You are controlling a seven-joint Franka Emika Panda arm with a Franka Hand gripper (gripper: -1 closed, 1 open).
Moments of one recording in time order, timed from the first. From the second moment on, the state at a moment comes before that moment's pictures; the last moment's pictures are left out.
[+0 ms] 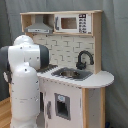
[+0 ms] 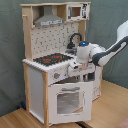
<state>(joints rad) -0.53 0.03 1.29 -2.22 -0.37 2.20 -0.93</state>
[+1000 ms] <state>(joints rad) -0.48 0.22 1.29 -2.22 -0.56 2.19 -0.79</state>
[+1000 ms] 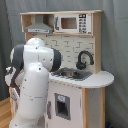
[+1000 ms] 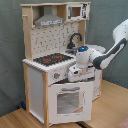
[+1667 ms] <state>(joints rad) -0.43 0.32 1.26 -2.22 -0.67 2.12 -0.66</state>
